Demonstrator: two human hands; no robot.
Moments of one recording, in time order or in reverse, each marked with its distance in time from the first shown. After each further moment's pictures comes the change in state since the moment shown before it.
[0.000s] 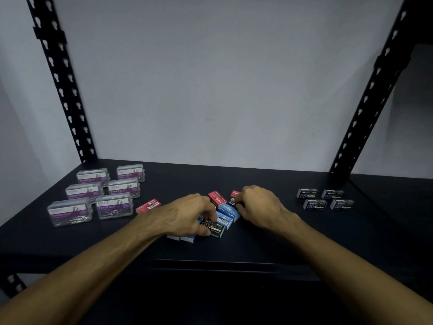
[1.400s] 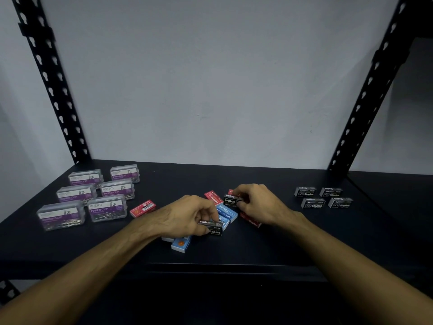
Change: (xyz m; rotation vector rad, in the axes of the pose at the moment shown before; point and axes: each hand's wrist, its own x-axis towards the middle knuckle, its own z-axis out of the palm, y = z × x) left_hand -0.001 0.007 0.001 -0.316 0.023 -0.028; right_hand 0.003 0.022 0.005 0.381 0.004 0.076
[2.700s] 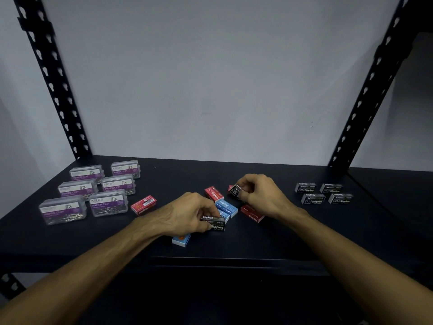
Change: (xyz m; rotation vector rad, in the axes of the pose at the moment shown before) left_hand -0.001 0.002 0.007 0.088 0.043 0.016; right_hand -0.001 0.006 0.001 0.188 0.137 0.067
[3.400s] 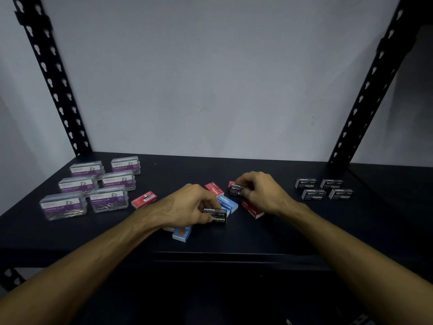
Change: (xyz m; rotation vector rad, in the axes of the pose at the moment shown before) left_hand 0.004 0.001 -0.005 -0.004 0.004 0.006; right_hand 0.001 0.003 -0.002 -0.094 -0.060 -0.062
